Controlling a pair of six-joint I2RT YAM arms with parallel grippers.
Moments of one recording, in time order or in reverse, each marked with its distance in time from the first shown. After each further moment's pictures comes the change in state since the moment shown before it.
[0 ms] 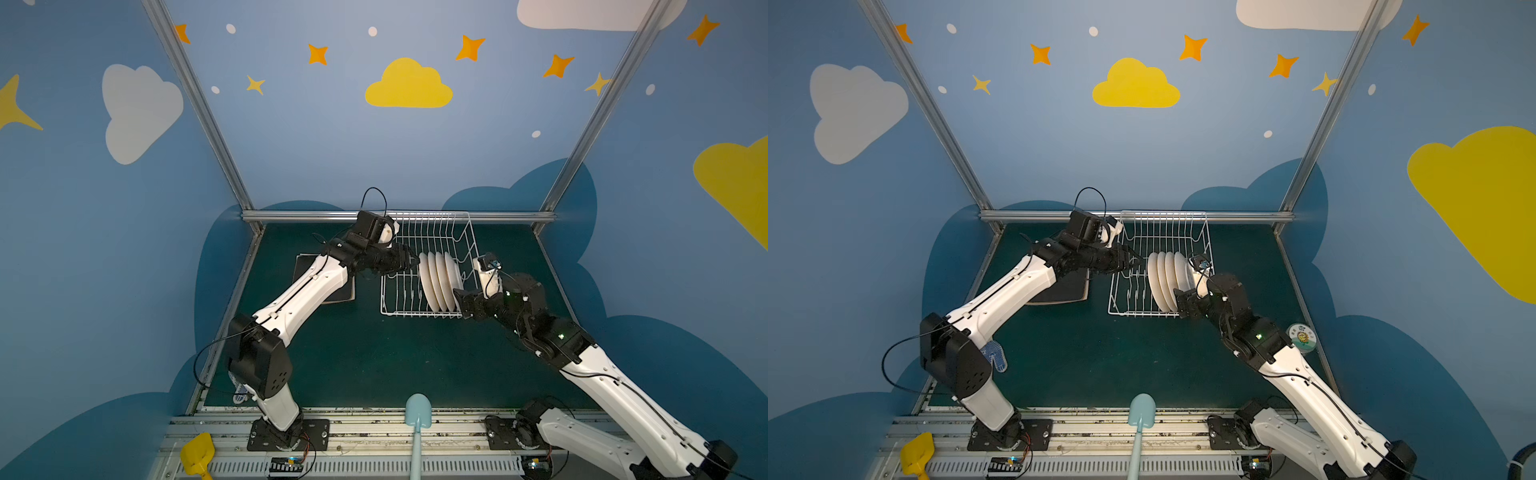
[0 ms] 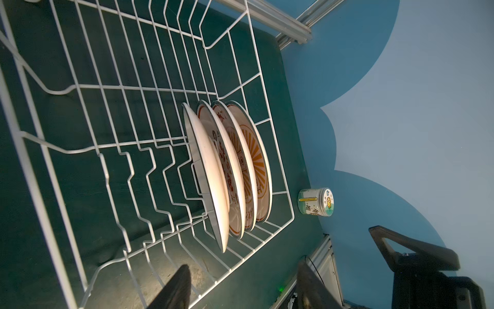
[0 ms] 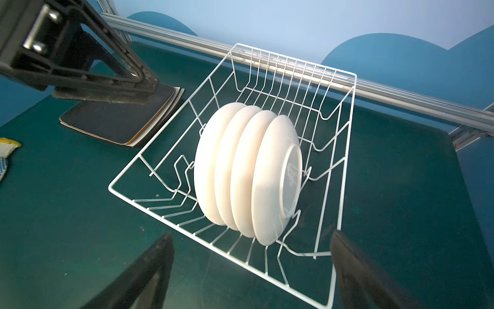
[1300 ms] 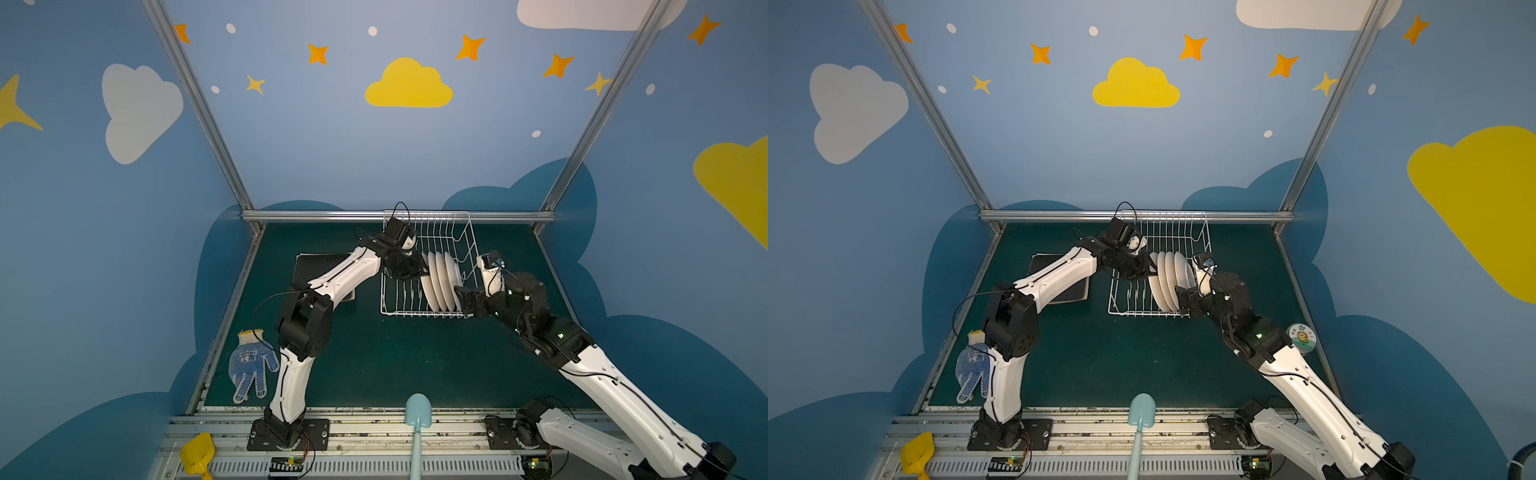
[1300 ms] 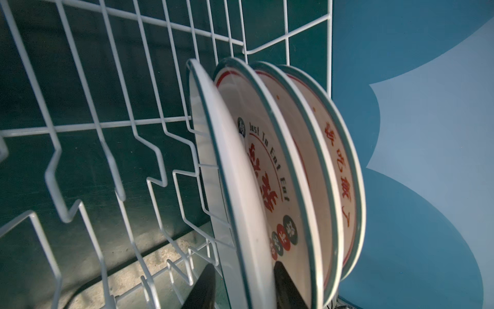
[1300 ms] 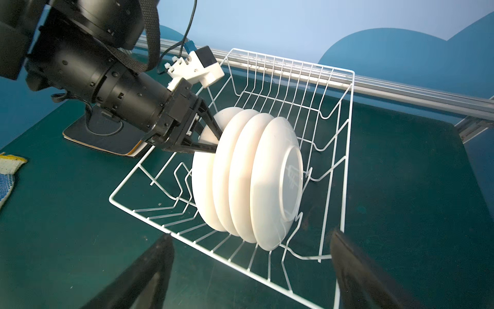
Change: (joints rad) left arm -0.032 0.367 0.206 -0.022 0.056 -0.051; right arm -0.032 -0.002 -0.017 0.040 -0.022 0.037
